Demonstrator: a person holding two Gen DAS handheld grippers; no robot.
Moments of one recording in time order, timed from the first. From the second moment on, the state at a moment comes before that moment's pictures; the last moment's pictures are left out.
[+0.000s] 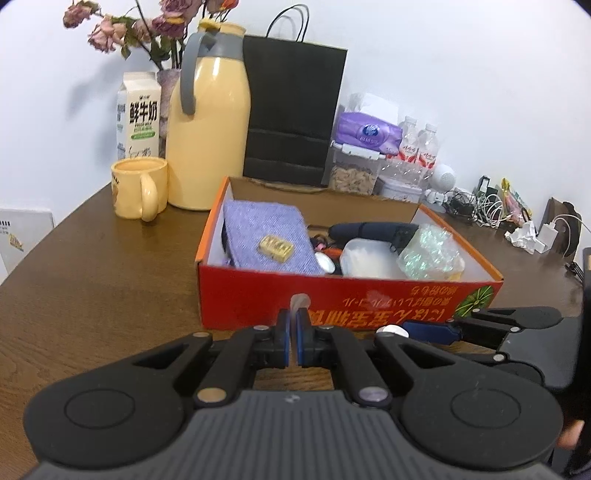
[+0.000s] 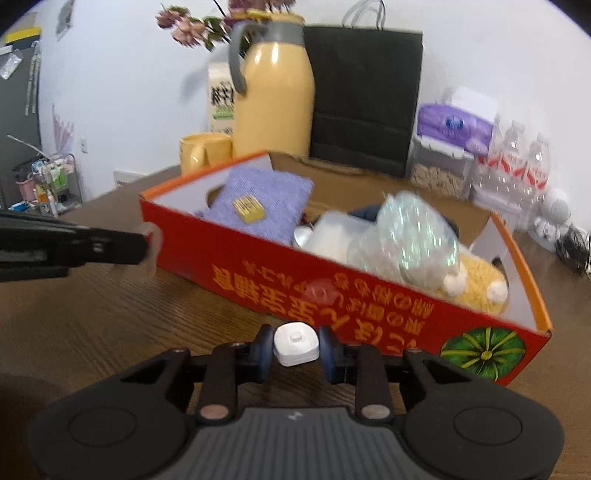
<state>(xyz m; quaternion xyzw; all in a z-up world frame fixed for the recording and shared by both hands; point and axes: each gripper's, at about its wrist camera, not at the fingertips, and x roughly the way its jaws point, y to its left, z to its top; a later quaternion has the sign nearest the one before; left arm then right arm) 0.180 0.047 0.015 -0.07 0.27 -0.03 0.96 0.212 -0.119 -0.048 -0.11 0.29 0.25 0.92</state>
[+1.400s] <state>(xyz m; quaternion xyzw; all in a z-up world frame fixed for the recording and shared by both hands) 0.285 0.042 0.055 -0.04 0.19 0.05 0.98 0.297 -0.132 0.008 -0.08 0.20 0.18 0.96</state>
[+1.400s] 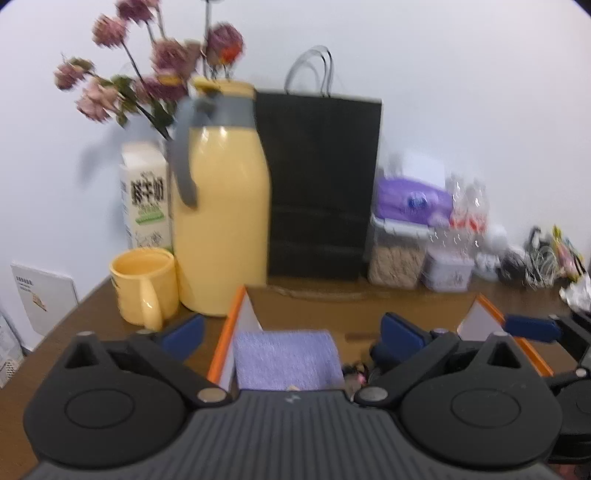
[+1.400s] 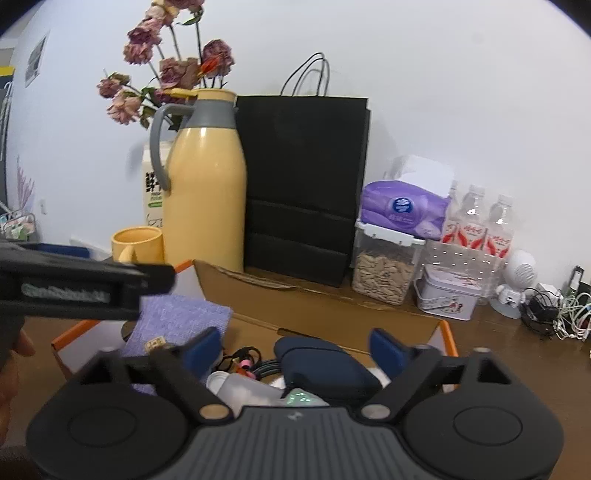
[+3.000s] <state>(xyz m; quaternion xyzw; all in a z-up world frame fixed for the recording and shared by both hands) 0.052 0.032 0.056 -0.02 0.23 0.04 0.97 0.072 -0.195 0.026 -0.02 0.21 0.16 0.96</state>
